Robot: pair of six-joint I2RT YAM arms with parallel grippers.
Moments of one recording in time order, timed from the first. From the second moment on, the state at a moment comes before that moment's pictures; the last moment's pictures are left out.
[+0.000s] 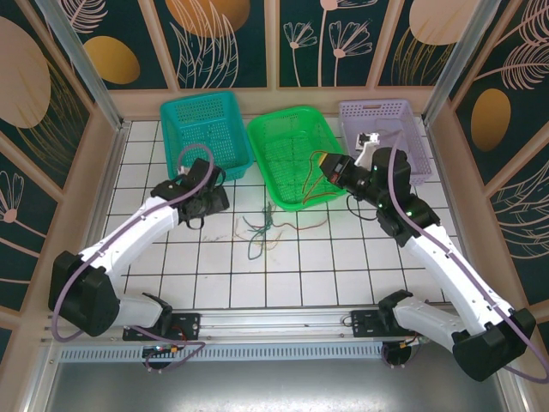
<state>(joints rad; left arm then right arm) -0.50 1.36 1.10 -0.78 -0.21 -0.77 0.49 1.01 1.00 -0.23 -0.26 0.86</state>
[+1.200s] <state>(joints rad) -0.58 1.33 1.08 -0.03 0.39 -2.03 0.70 1.18 0.82 0.26 -0.33 0.42</state>
